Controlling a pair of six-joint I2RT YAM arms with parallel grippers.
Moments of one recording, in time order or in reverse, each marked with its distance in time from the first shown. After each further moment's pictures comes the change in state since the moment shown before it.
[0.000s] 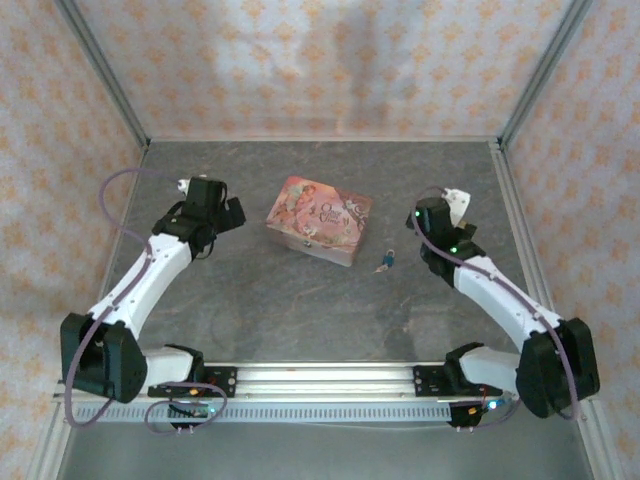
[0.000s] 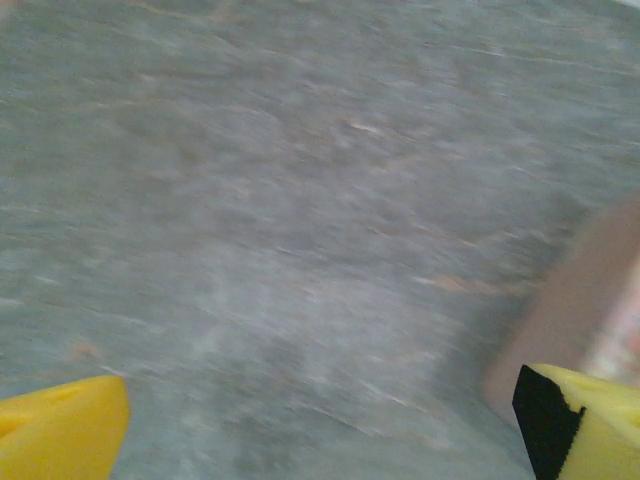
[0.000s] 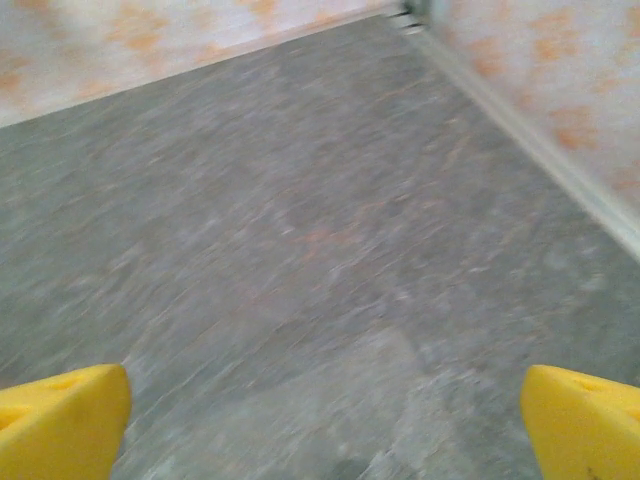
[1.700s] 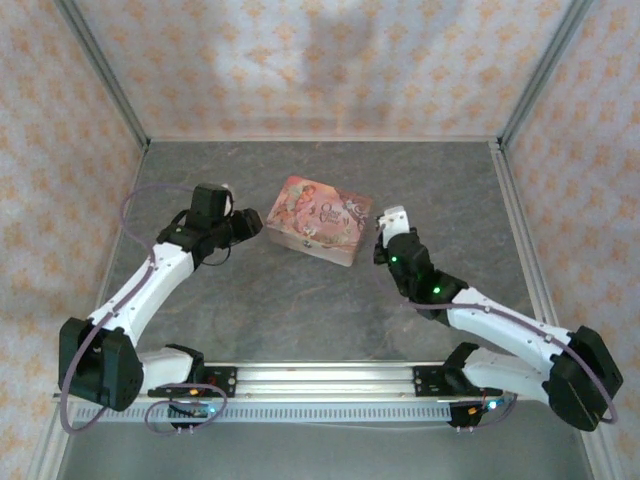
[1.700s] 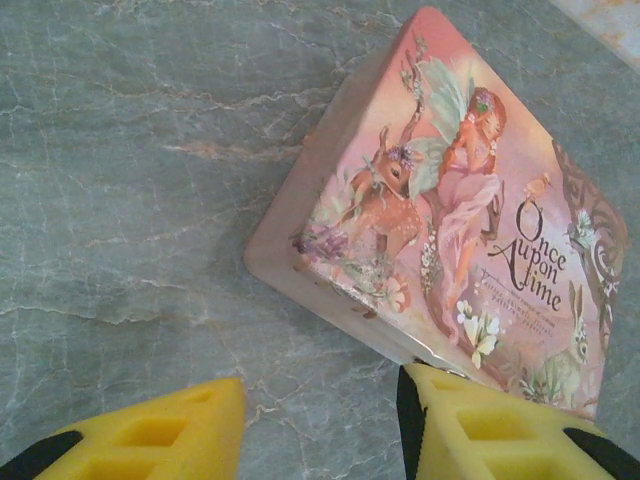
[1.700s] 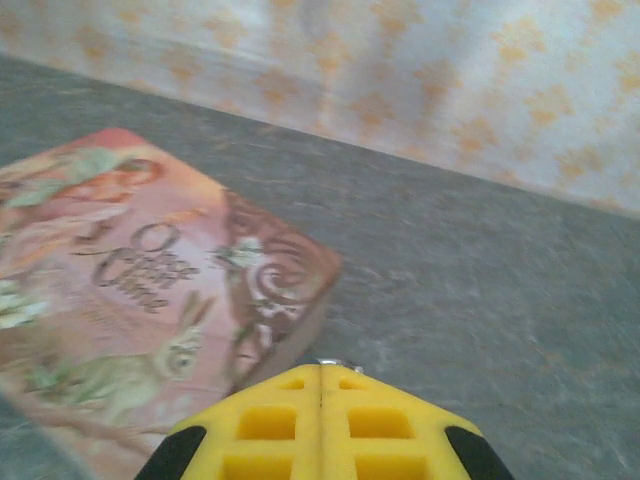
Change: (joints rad) left arm -0.051 -0.067 -0.091 0.100 0.497 -0.174; right arm 0.398 -0.169 -0.208 0.369 -0.103 -0.456
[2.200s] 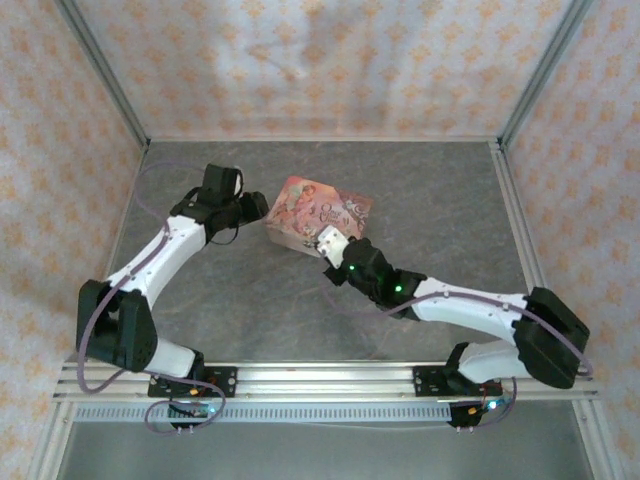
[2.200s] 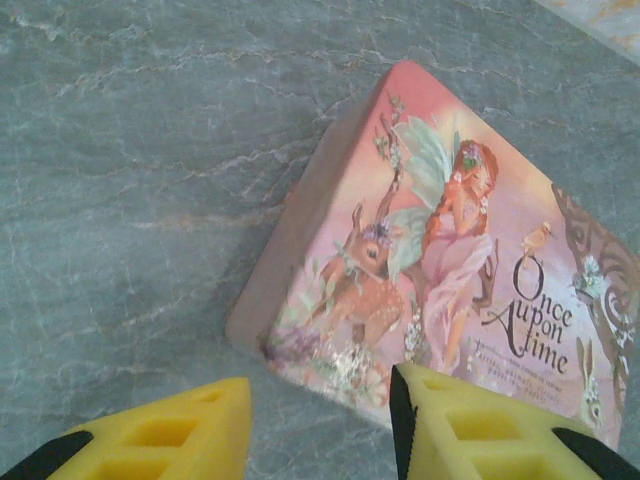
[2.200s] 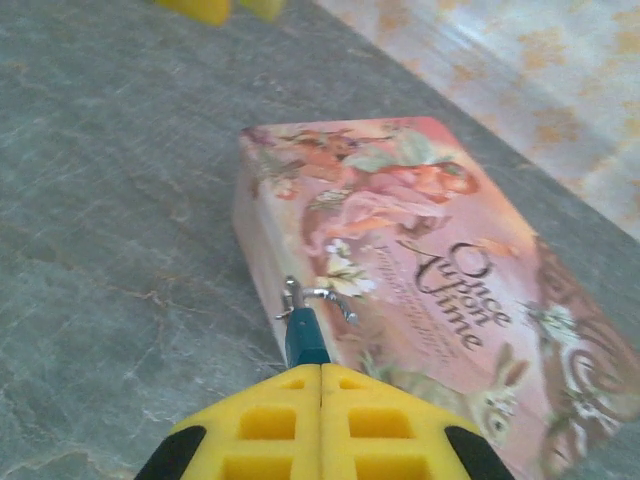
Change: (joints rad) left arm 0.006 0.182 0.161 0.006 -0.016 0.065; right arm 0.233 0.235 0.121 0.061 -0.229 -0.230
